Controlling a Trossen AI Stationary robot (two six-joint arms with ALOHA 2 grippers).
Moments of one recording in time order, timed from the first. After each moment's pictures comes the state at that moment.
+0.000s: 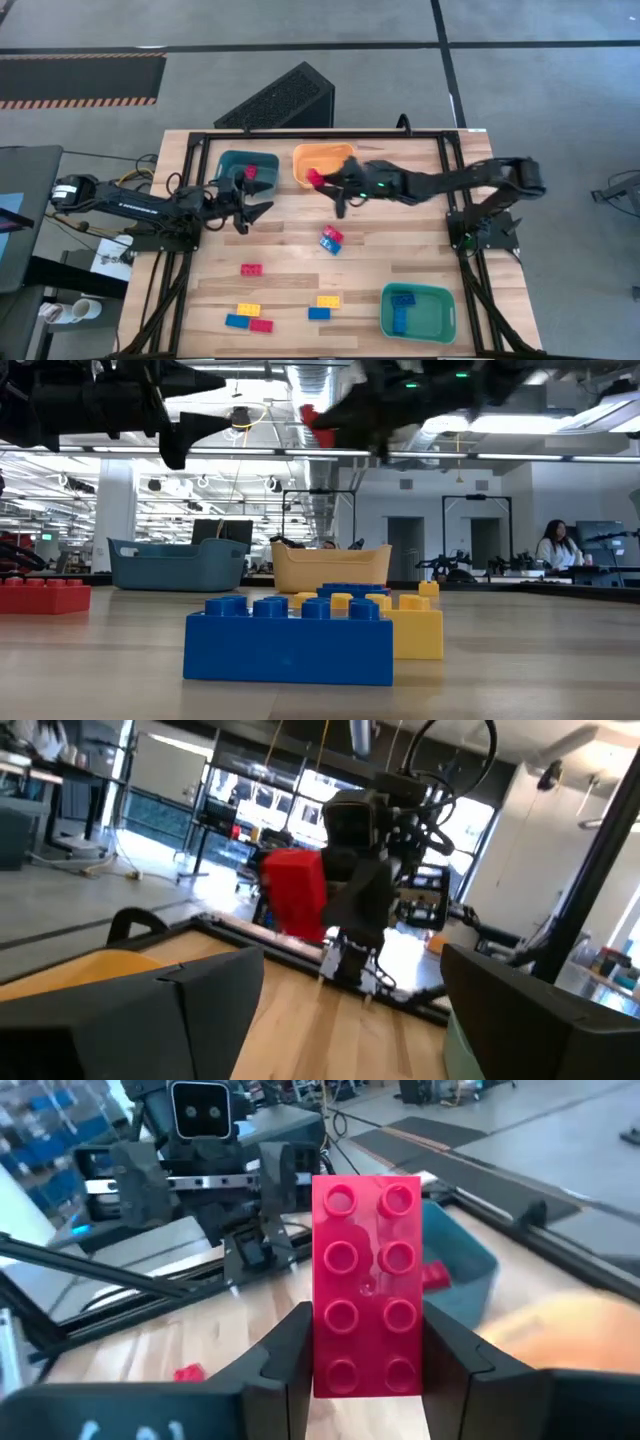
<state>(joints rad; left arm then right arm) 0.00 0.90 0.15 0.96 -0.19 -0.32 -0.11 1.54 0.91 0.45 0.08 0.28</state>
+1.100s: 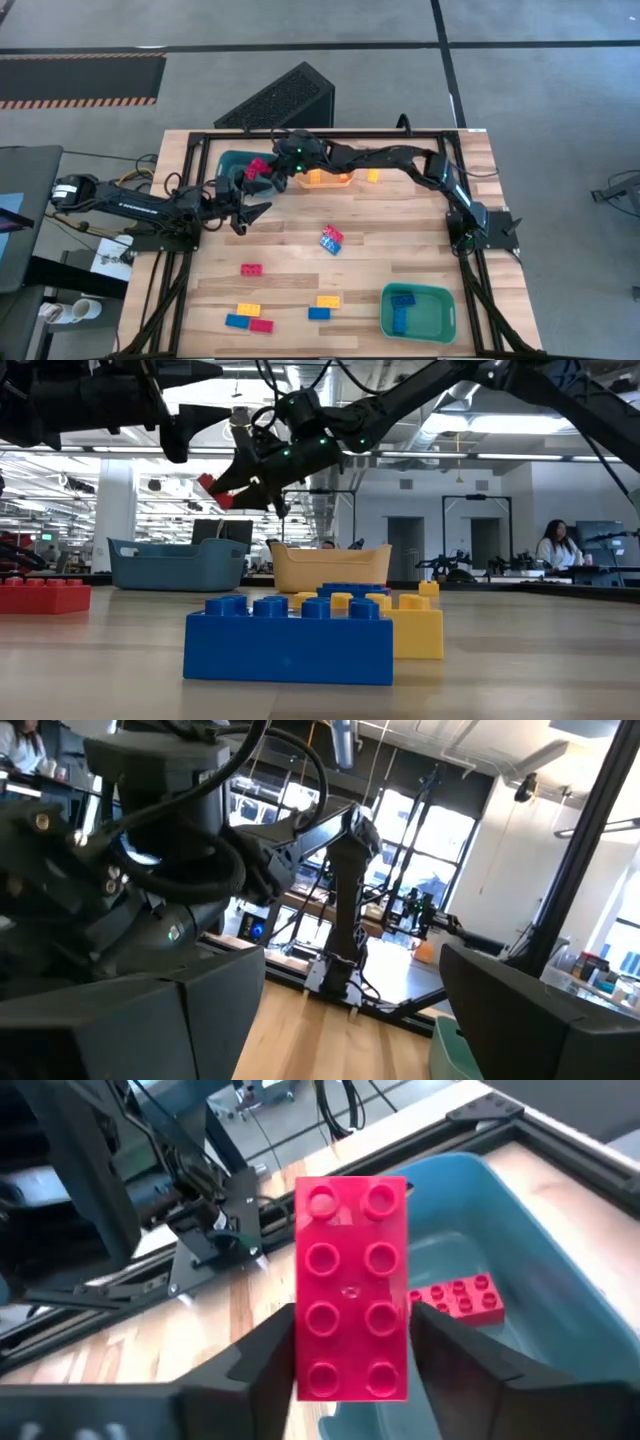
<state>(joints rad) 0.00 0.90 0.15 1.00 -0.16 -0.30 -0.29 2.28 1.81 0.09 -0.26 0.31</state>
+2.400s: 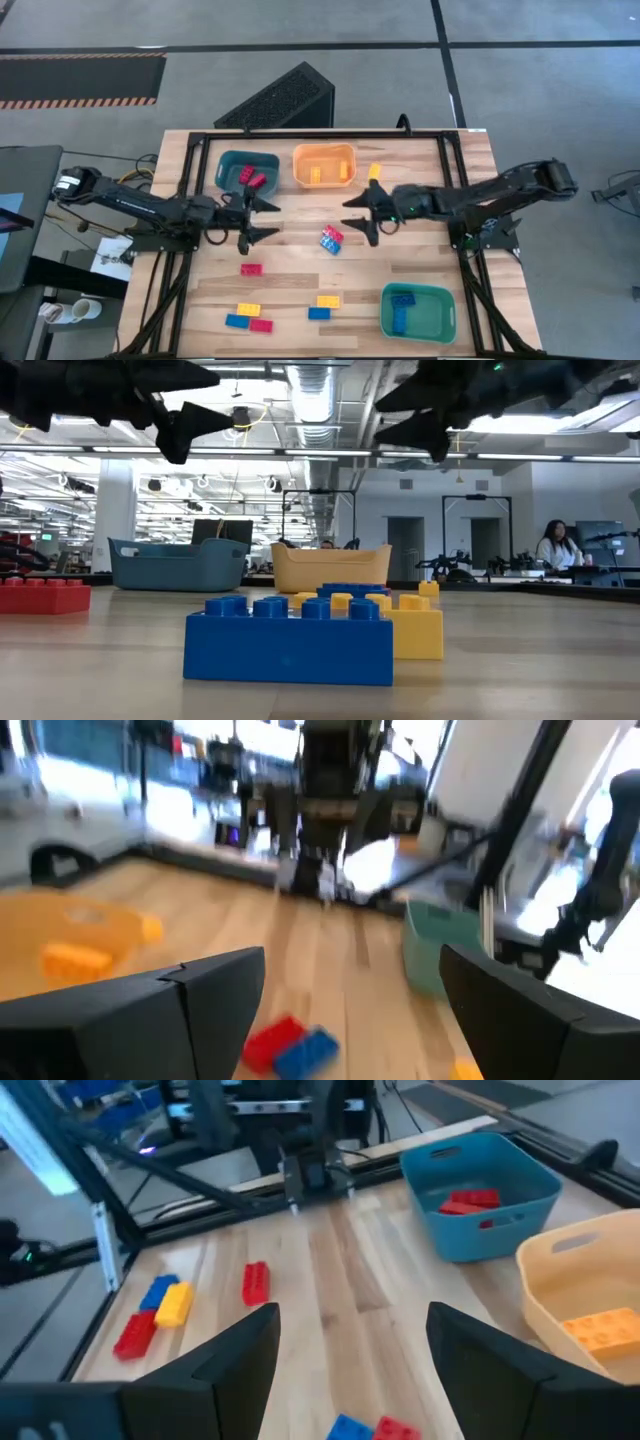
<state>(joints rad) -0.17 0.90 0.27 0.60 -0.17 -0.25 0.07 1.25 0.65 0.34 0.12 0.28</state>
